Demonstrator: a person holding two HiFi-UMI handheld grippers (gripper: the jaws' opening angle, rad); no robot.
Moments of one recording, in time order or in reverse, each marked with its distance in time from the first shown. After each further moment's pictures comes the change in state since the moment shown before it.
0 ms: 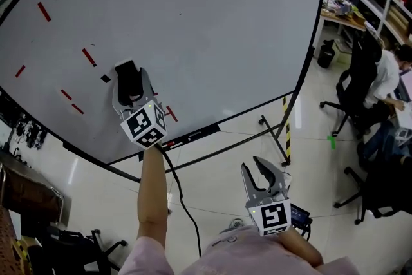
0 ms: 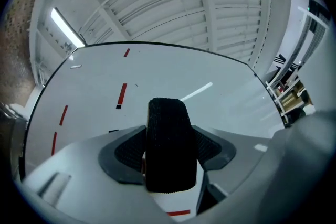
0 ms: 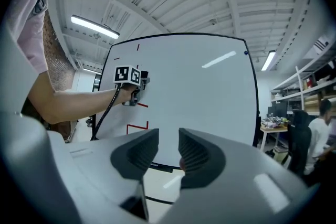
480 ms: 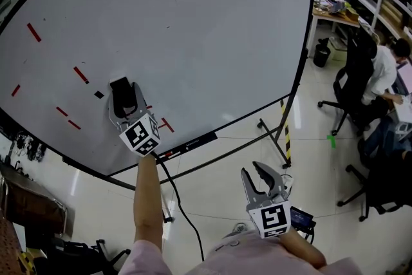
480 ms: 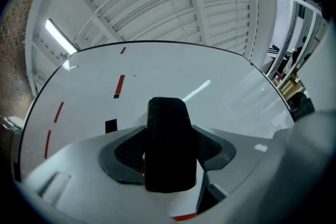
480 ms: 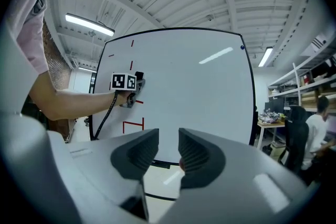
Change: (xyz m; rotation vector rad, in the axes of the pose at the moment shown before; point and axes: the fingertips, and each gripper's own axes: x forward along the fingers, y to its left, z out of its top) left arm 0.018 0.006 -0.029 0.091 -0.053 0.003; right arm 0.007 -0.018 -0.010 0.023 0.033 -0.023
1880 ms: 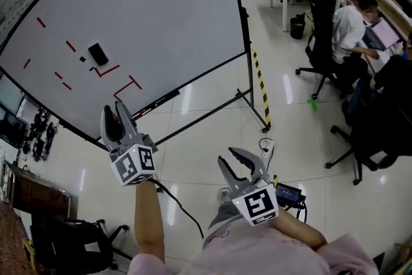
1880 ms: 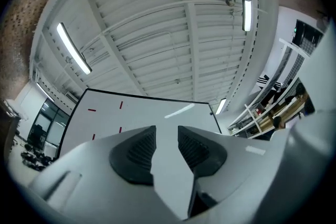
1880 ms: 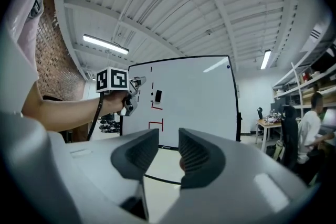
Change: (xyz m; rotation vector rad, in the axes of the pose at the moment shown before) left arm -0.355 -0.102 0.209 -0.158 -0.116 -0.115; right arm -0.296 0.010 -0.029 0.010 -0.100 0.116
